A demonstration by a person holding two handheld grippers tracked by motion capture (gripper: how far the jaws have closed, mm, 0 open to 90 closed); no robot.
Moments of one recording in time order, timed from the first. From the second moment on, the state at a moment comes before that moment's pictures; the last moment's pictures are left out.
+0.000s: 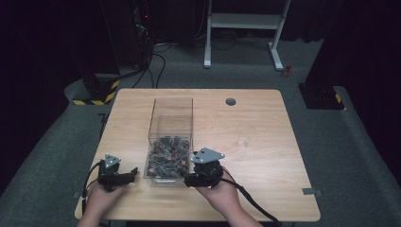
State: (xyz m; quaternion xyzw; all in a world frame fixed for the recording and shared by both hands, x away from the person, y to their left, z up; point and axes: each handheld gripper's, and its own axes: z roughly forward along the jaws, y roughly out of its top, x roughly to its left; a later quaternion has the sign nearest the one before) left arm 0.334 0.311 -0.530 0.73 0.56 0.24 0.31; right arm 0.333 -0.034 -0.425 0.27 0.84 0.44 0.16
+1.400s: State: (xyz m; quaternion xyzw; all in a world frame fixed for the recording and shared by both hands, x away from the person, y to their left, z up) left arm 0.334 0.311 -0.530 0.73 0.56 0.24 0.31; right arm 0.327 -0.003 -0.443 0.24 0.87 0.42 0.11
